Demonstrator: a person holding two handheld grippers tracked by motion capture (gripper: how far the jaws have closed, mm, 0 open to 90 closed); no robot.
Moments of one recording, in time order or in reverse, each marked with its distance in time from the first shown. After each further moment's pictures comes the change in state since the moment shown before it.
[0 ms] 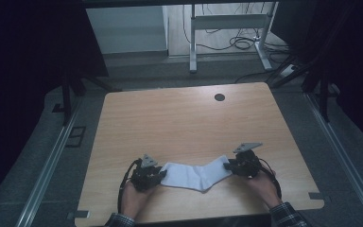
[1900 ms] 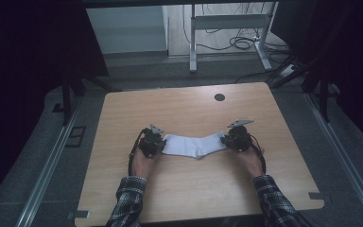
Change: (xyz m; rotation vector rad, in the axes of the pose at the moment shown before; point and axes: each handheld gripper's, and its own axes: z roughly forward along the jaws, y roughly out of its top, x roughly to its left) left arm 0.054 0.080 0.052 0.035 0.182 0.021; right arm -0.049 0.059 0.044 -0.071 -0.145 0.065
